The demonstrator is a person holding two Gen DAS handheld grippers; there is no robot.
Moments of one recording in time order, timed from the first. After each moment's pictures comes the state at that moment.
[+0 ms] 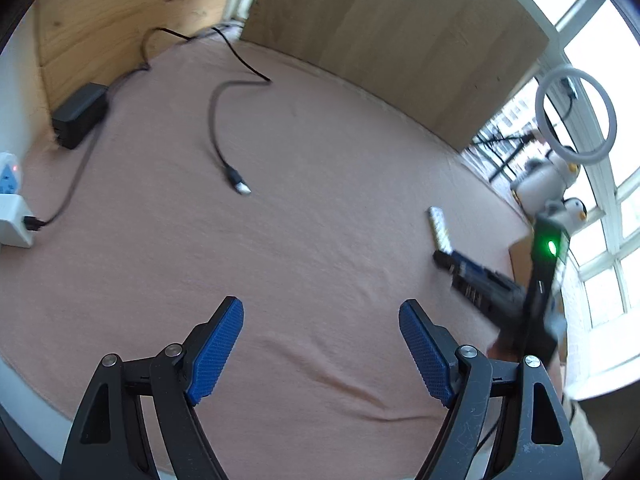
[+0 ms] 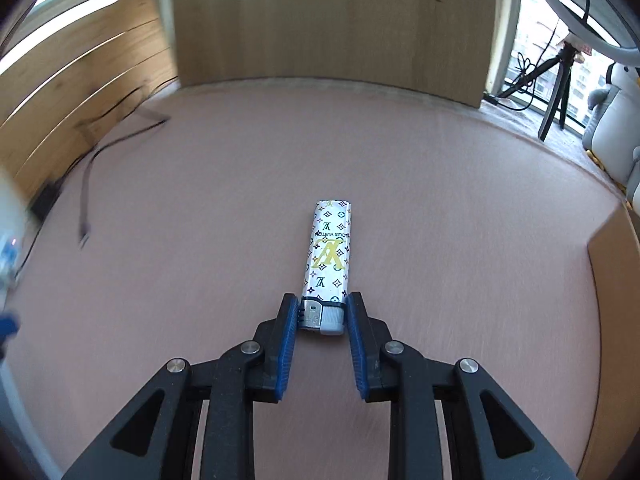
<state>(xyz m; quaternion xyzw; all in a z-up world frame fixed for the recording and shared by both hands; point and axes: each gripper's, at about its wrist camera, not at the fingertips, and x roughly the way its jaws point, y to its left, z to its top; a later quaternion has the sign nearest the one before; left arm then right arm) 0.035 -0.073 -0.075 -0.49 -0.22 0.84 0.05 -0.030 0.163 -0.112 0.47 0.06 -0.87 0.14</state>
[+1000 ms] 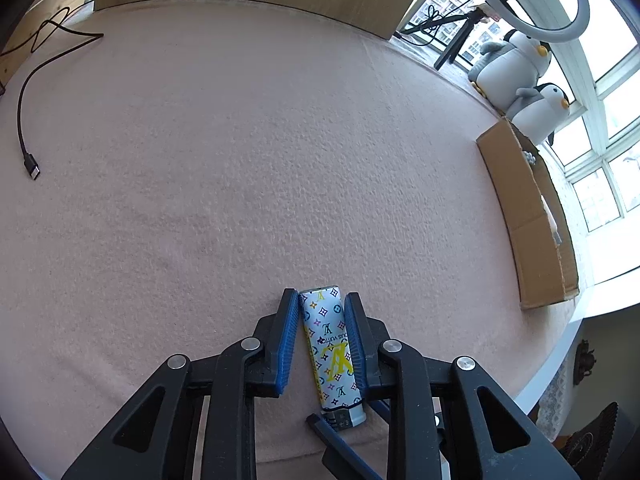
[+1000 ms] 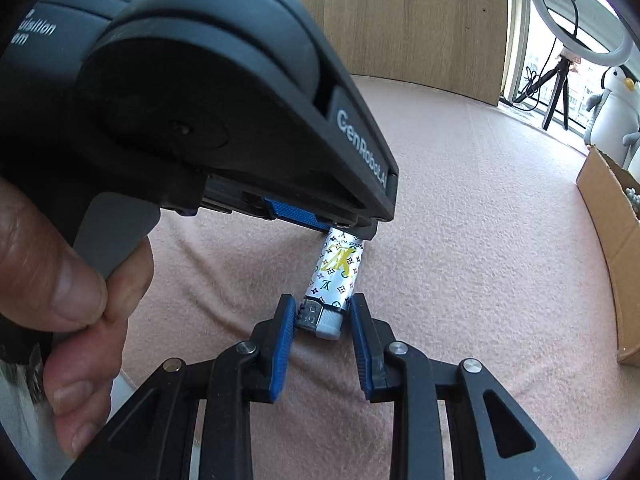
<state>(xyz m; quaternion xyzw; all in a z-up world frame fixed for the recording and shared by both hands) -0.018 0.081 -0.121 -0.57 -0.13 0.80 0.15 0.095 0.157 -0.107 0.43 0.06 -0.88 0.19</state>
